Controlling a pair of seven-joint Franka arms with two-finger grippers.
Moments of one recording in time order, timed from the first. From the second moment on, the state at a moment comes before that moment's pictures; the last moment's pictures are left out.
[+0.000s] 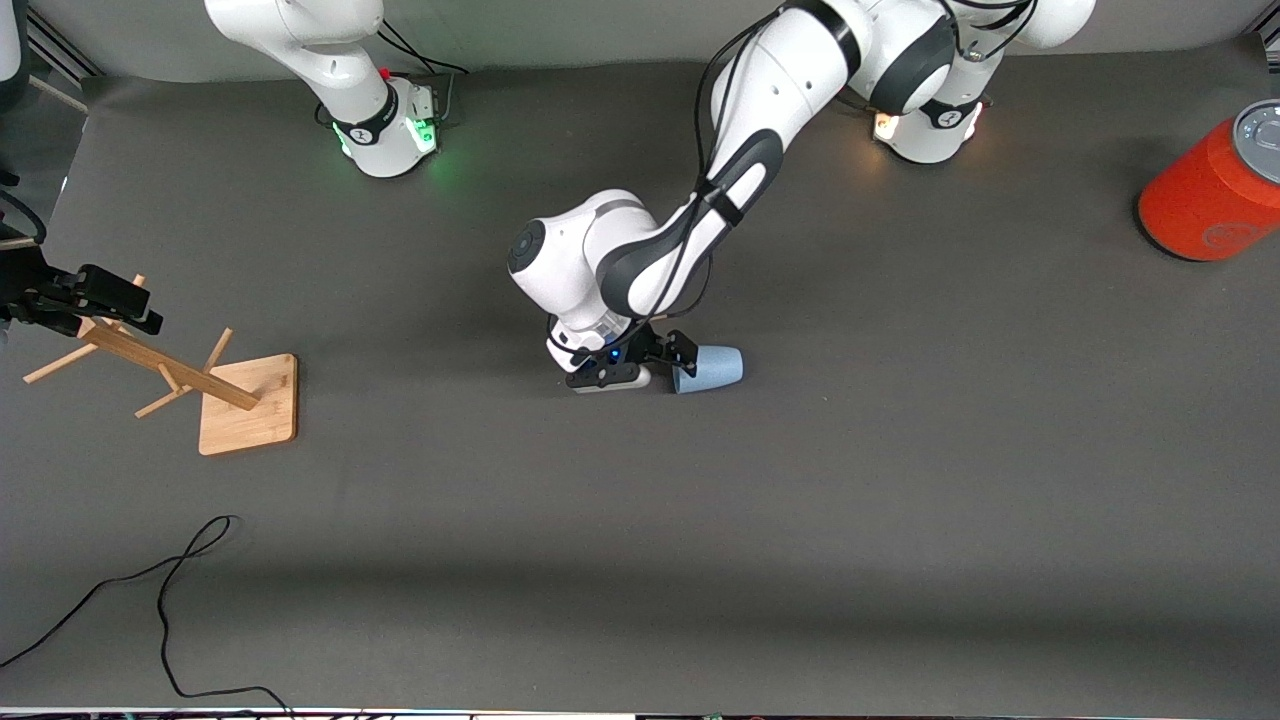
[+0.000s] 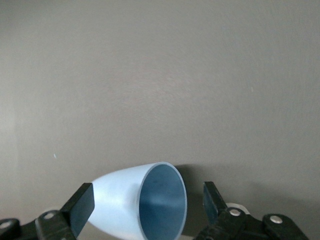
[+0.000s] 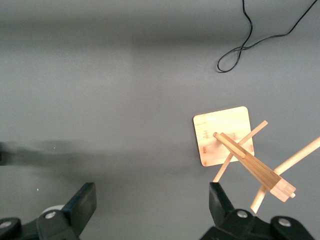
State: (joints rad) left arm -0.87 1.04 -0.11 -0.97 0.55 1.66 -0.88; right arm 0.01 0.04 -0.08 -1.56 0.05 1.63 -0.03
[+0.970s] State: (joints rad) left arm -0.86 1.04 -0.08 -1.02 0.61 1.58 -0.49; right arm 0.03 0.04 -0.09 -1.56 0.01 1.63 -0.03
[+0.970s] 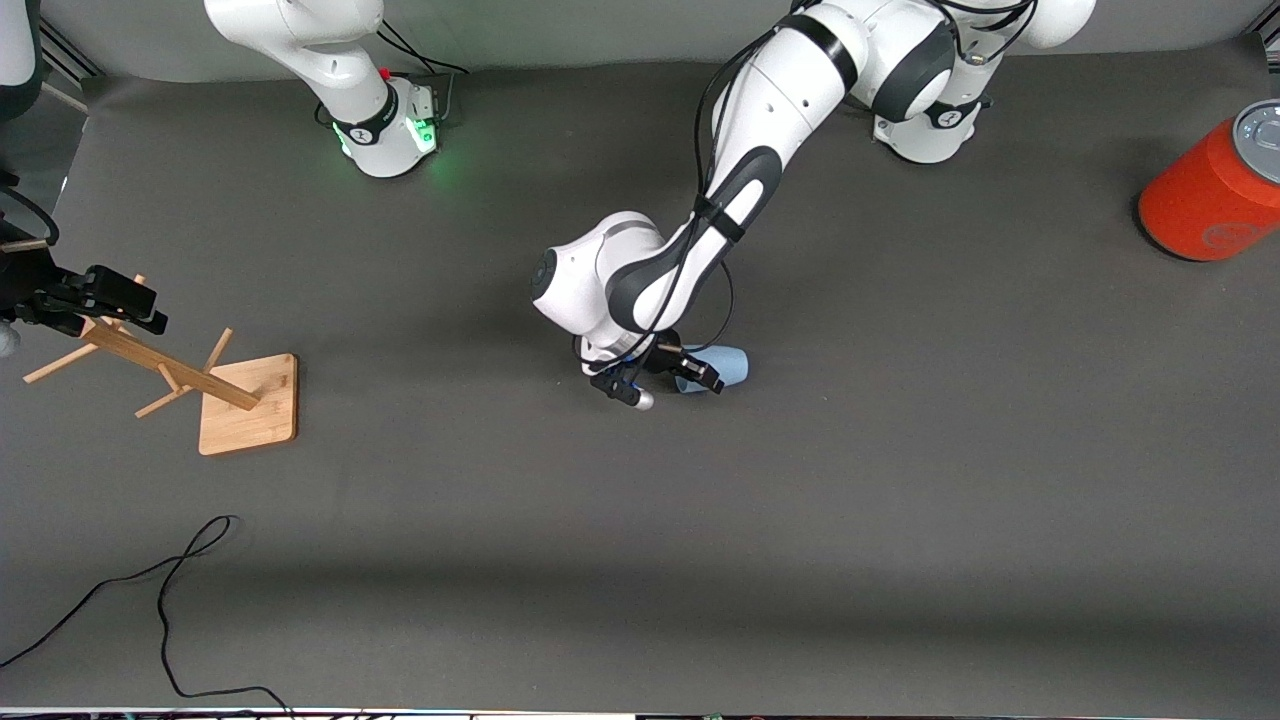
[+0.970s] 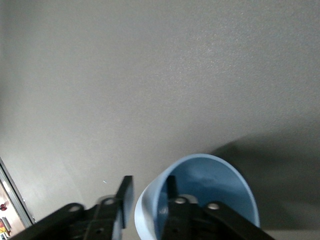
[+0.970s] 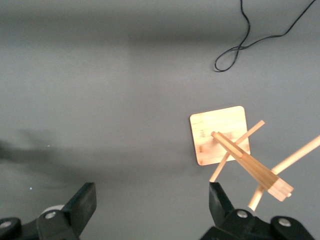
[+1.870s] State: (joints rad) left arm -0.60 0.69 -0.04 -0.90 0.28 1.40 -0.46; right arm 0.03 0.04 -0.09 -1.57 0.01 1.63 -0.03
